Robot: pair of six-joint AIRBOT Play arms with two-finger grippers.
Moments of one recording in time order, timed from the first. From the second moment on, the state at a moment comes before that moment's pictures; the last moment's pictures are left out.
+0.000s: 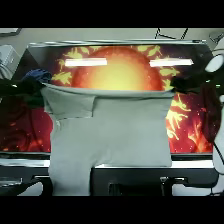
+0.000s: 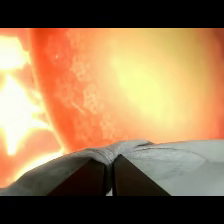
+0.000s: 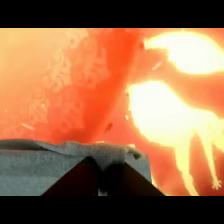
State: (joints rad) left arm 0.20 -1.25 1.22 0.90 -1.00 -1.42; right arm -0.13 -1.57 1.61 -1.37 1.31 1.65
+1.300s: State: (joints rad) left arm 0.08 -1.46 1.09 1.11 -1.10 -1.45; right arm -0.20 -1.69 1.49 -1.40 1.40 1.64
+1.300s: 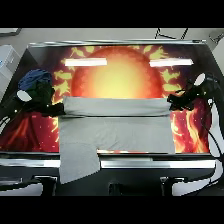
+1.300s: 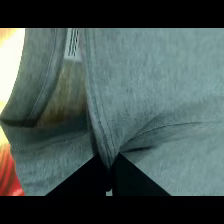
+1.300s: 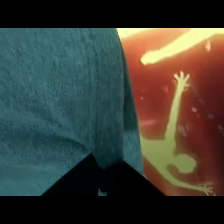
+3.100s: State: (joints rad) left arm 0.26 -1.13 0.43 1.05 -1.27 -1.26; right arm -0.49 -1.44 1.11 -1.42 1.63 1.58
